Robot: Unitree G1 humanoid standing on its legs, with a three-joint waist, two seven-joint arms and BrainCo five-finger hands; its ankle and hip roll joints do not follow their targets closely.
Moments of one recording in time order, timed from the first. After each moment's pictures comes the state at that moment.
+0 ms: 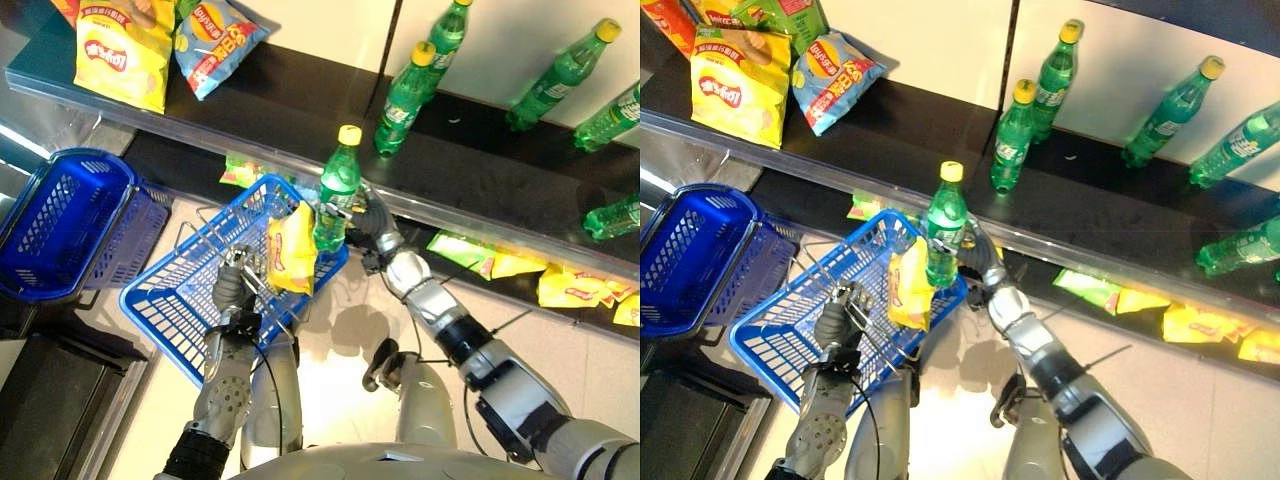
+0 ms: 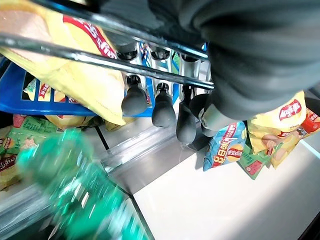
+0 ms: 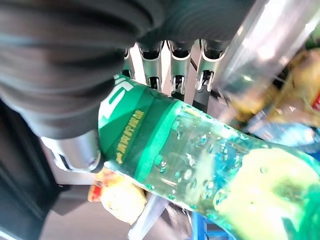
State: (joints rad) left arm 0.06 0.24 -0.30 0.03 -1.12 -0.38 0.07; right arm -0.64 -0.12 0.50 0.65 0.15 -0.22 -0.24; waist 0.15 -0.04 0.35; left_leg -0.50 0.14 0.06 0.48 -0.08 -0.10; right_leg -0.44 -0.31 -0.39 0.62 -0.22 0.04
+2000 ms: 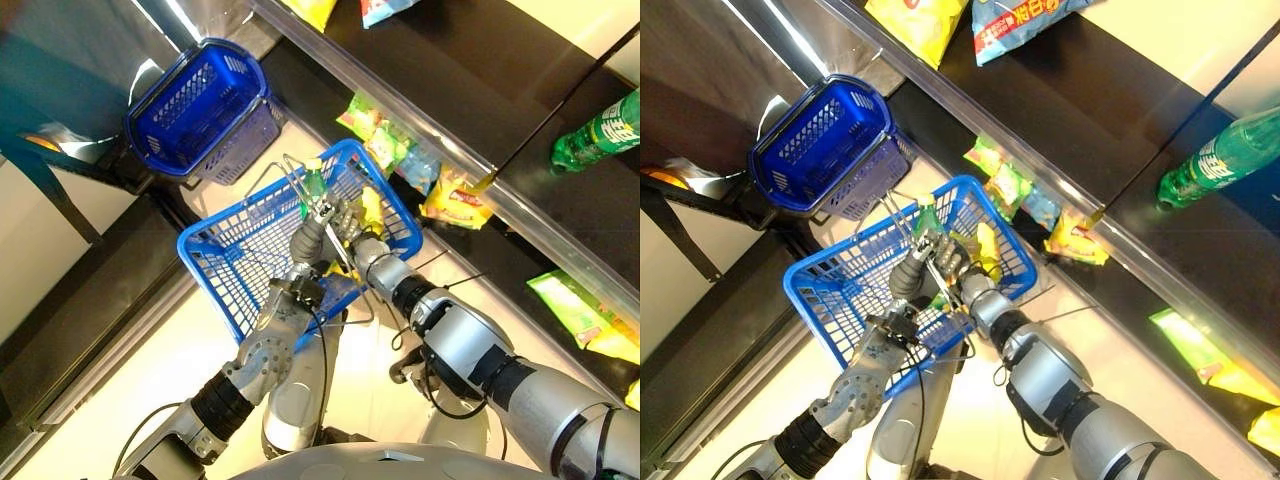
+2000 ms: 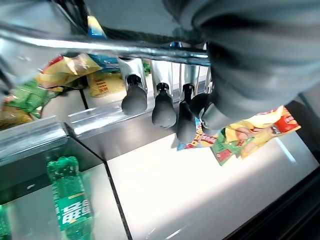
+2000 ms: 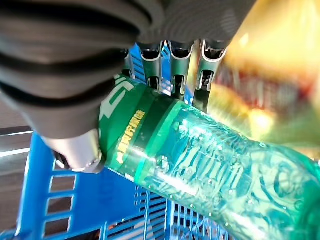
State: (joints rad) left arm -0.25 0.32 -0.65 -0.11 -1.28 -0.34 0.05; right arm -0.92 0.04 0.61 1.23 0.24 -0.14 -0.09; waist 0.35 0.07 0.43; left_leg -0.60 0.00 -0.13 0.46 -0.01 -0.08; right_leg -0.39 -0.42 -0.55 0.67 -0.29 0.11
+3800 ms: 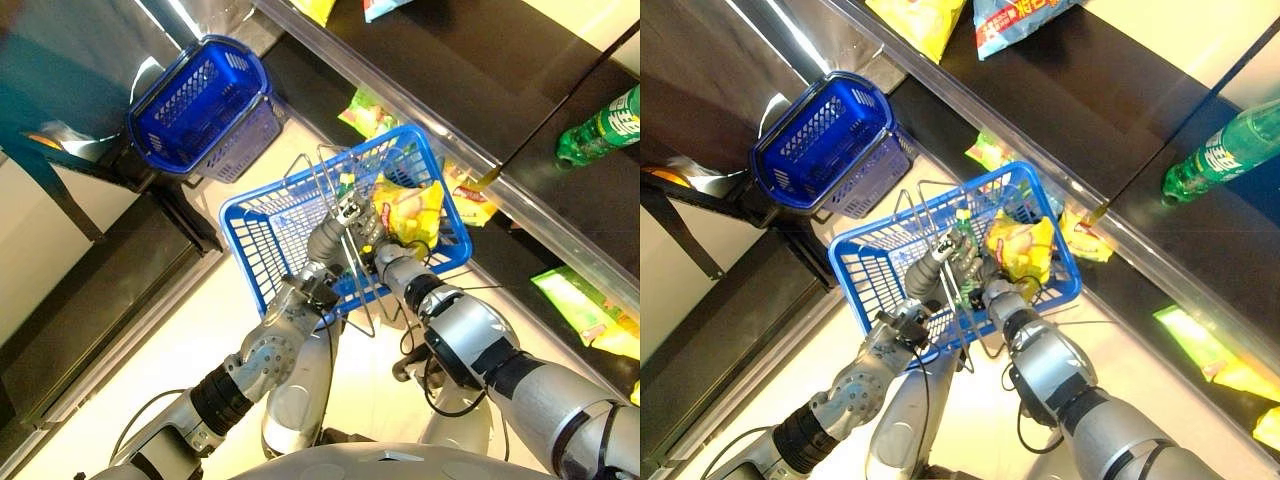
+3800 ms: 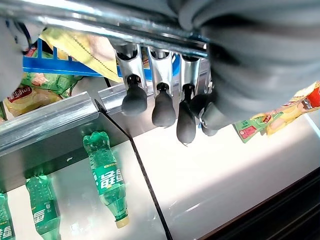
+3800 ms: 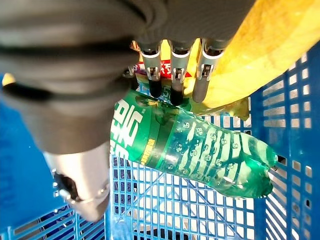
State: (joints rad) left arm -0.29 0.33 -0.72 -0.17 -1.28 -0.27 0.04; right arm -0.96 0.03 0.40 1.44 0.25 -0.06 -0.19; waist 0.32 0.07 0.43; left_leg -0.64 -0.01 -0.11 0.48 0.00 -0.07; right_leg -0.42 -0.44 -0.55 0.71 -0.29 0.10
